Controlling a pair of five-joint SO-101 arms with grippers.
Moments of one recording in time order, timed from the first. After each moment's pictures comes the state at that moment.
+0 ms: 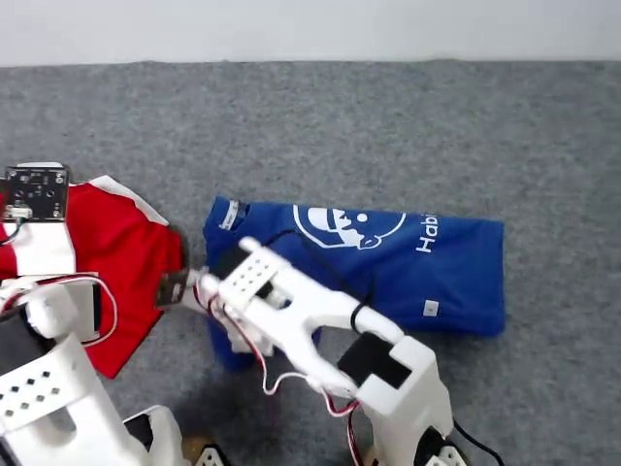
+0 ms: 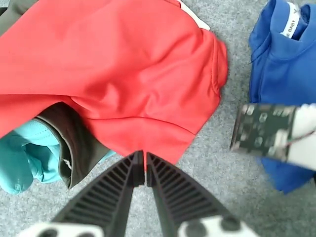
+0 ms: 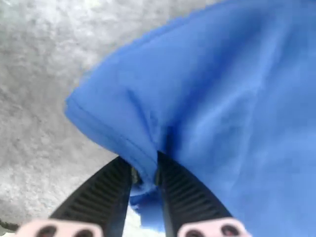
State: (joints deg) left arm -30.9 -47.8 24.0 99.6 -14.2; right arm -51.7 22.4 1.2 80.8 31.7
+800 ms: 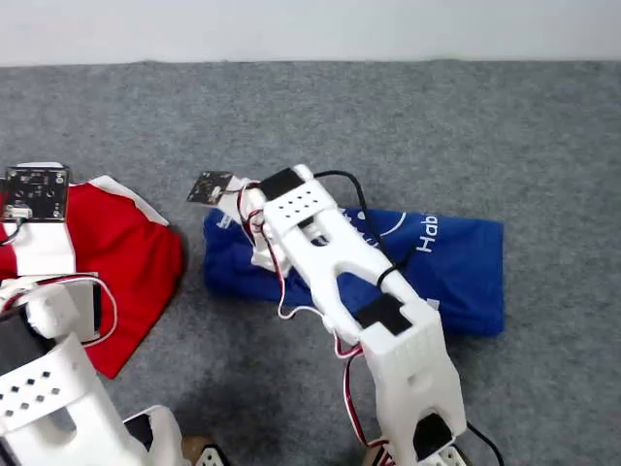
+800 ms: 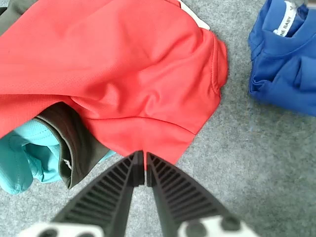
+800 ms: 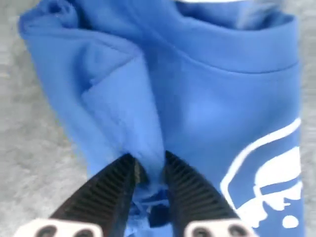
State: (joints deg) left arm -30.9 -47.8 24.0 99.6 -14.2; right arm -35.5 33.6 -21.0 79.3 33.5
